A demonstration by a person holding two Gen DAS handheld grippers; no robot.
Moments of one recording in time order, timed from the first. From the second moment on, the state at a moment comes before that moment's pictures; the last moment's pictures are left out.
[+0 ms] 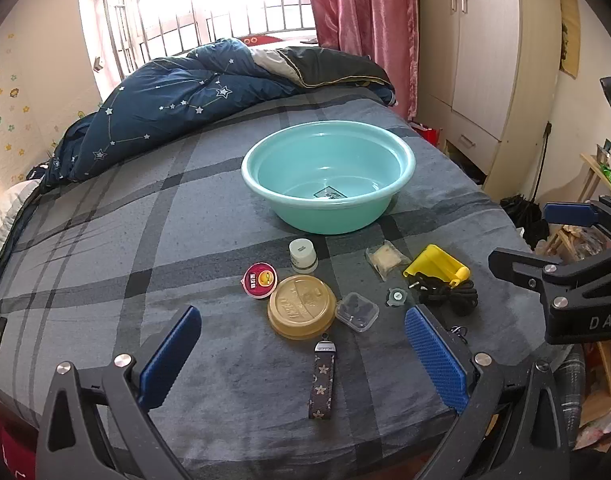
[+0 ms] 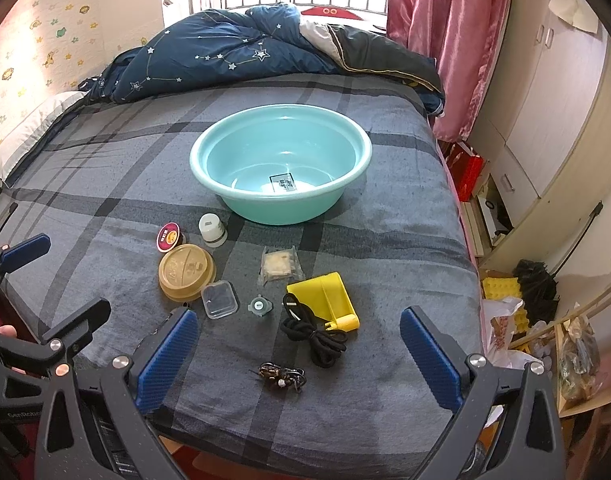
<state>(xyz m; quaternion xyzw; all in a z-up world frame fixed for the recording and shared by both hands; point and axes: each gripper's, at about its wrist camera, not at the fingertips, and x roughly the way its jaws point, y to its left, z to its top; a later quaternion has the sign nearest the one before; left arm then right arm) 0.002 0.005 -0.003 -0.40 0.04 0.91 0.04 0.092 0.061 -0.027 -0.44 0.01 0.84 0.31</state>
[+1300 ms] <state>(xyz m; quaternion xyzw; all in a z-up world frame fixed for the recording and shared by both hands) 0.006 -0.014 -0.078 -0.45 0.01 0.89 0.10 0.103 0.083 -0.090 -0.47 0.08 0.80 0.35</state>
